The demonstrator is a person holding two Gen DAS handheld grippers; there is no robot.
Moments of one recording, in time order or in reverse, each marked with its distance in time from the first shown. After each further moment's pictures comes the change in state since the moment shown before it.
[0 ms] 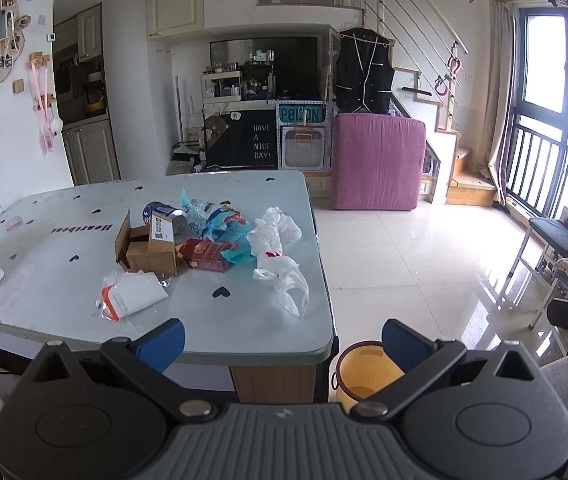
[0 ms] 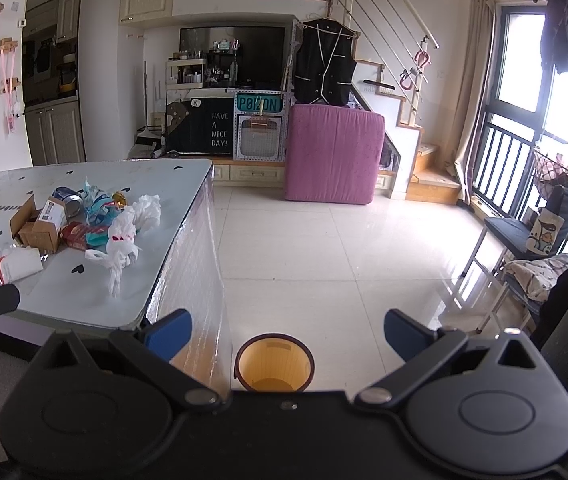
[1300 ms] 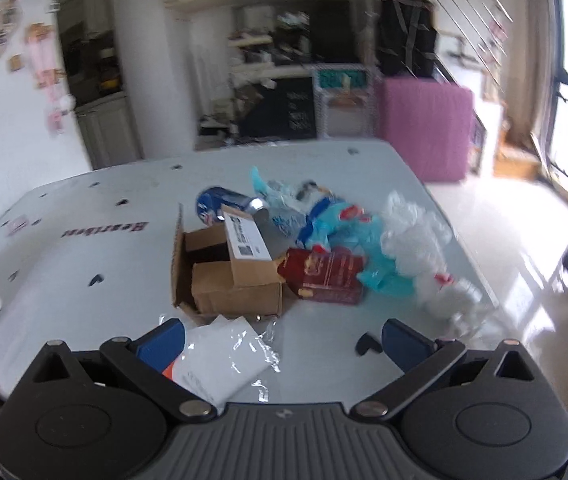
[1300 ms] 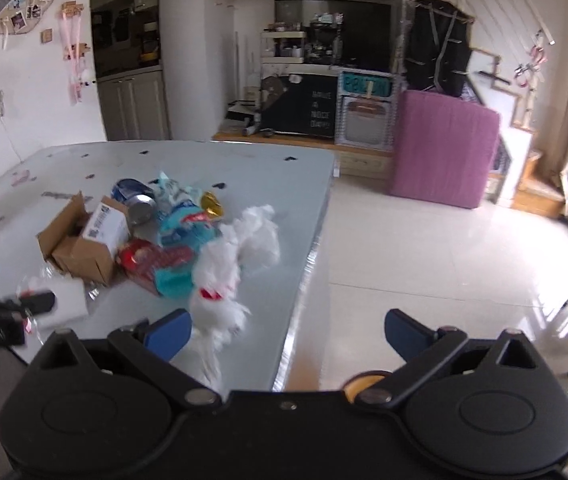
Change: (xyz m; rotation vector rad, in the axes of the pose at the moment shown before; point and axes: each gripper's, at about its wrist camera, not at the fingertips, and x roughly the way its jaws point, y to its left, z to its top) left arm 0.195 0.153 0.056 0.058 0.114 0.067; right arm 0.197 0.141 0.095 -0.105 0.080 0.292
